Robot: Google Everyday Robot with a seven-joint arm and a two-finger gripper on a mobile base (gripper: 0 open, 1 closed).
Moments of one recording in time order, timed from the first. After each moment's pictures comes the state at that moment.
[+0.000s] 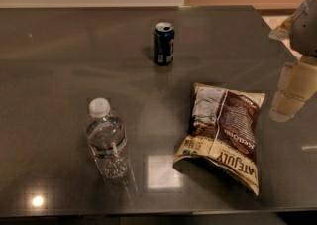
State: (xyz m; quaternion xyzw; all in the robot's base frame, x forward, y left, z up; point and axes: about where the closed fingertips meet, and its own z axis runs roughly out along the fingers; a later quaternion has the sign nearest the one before) arm 0.438 -0.217 0.976 -0.60 0.78 -0.03 0.16
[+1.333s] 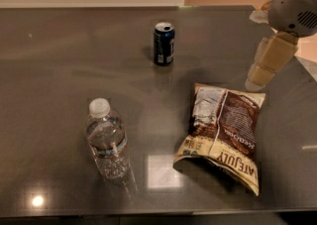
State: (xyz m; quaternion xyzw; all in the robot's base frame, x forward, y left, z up) arm 0.500 -0.196 0.983 -0.60 0.77 0.01 0.22
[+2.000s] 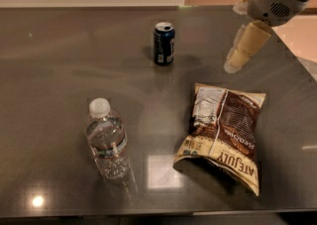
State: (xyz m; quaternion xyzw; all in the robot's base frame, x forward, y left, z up) arm 0.562 -0.173 0.977 -0.60 0.76 0.03 0.26
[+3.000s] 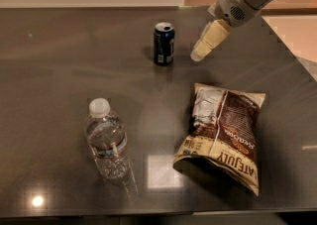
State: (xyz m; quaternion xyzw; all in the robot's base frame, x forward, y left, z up) arm 0.644 -0.127 0.946 -0.56 0.77 0.09 0.31
